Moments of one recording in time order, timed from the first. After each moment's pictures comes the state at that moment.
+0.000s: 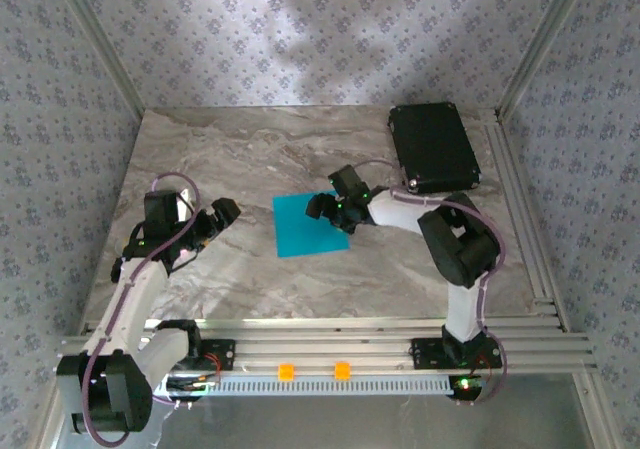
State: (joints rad) left arm -0.01 0.94 0.63 -0.45 0.49 -0.68; right arm 0.67 1.89 1.12 -0.18 -0.19 0.96
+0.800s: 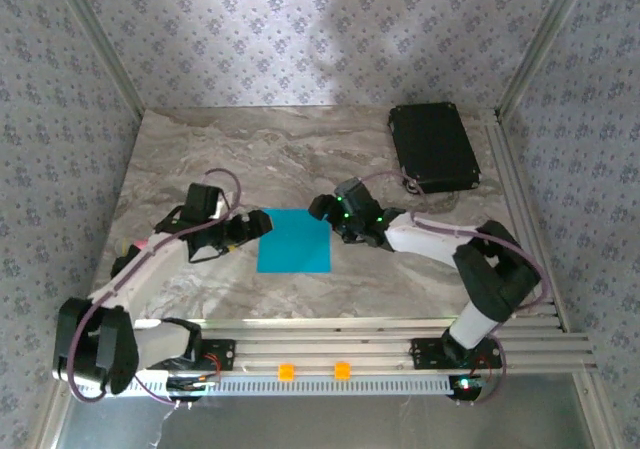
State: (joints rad) left arm -0.31 1.20 0.73 -0.51 0.41 -0.60; right arm 0.72 1.59 0.91 -0.06 -0.04 1.14
